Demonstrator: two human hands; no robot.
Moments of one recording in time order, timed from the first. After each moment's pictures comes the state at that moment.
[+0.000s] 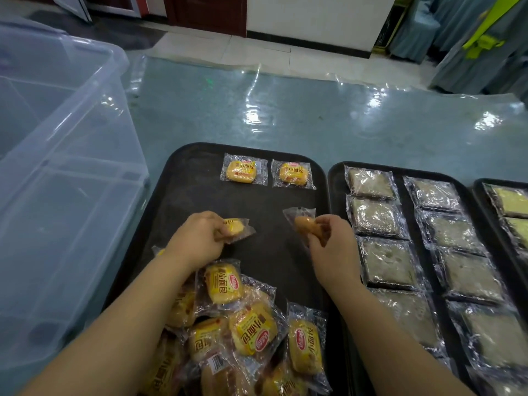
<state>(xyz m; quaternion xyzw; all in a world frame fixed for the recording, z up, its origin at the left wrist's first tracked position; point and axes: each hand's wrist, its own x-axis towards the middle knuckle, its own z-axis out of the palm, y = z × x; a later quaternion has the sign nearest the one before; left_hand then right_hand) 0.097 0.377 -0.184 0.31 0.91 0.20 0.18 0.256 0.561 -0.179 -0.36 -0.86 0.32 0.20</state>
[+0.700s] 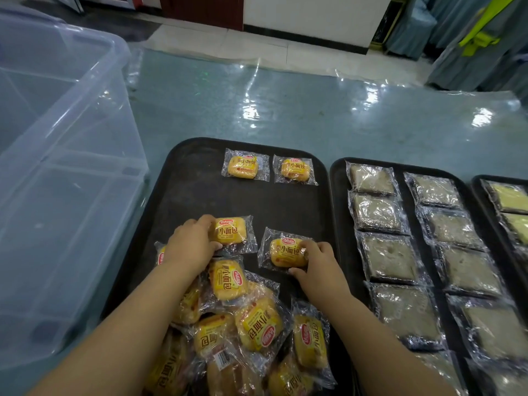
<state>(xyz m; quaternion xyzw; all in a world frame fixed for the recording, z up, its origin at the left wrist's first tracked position) 0.103 0.366 -0.205 0.19 0.95 0.17 0.19 0.269 0.535 -0.201 -0.36 -0.89 0.27 -0.07</state>
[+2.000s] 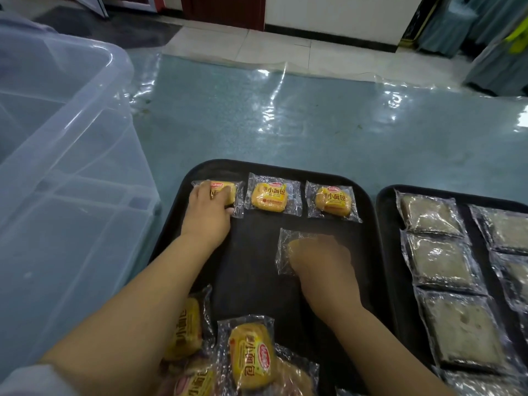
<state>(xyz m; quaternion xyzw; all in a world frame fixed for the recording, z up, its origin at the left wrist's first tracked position) -0.035 0.421 -0.237 0.24 0.96 0.15 0.08 0.158 0.553 -0.218 -0.29 -0.94 0.16 -0.06</state>
